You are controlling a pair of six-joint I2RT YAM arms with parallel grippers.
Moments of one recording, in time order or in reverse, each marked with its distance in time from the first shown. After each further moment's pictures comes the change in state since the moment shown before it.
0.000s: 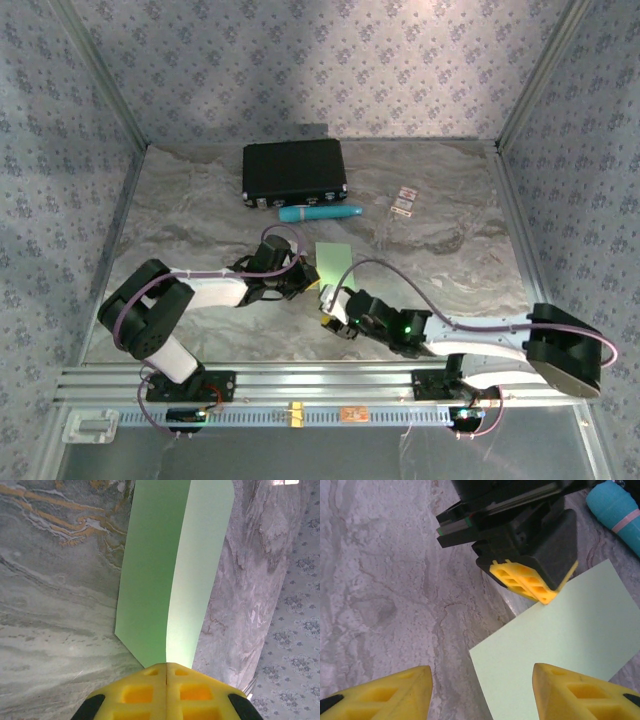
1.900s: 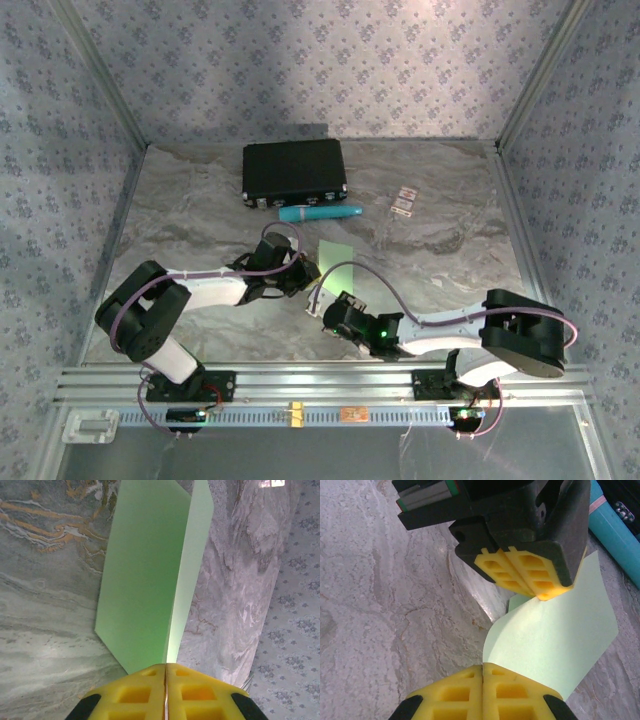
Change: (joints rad) left arm 0.000 -0.016 0.019 -0.021 0.000 0.006; right arm 0.066 0.204 0.073 0.050 0.249 0.067
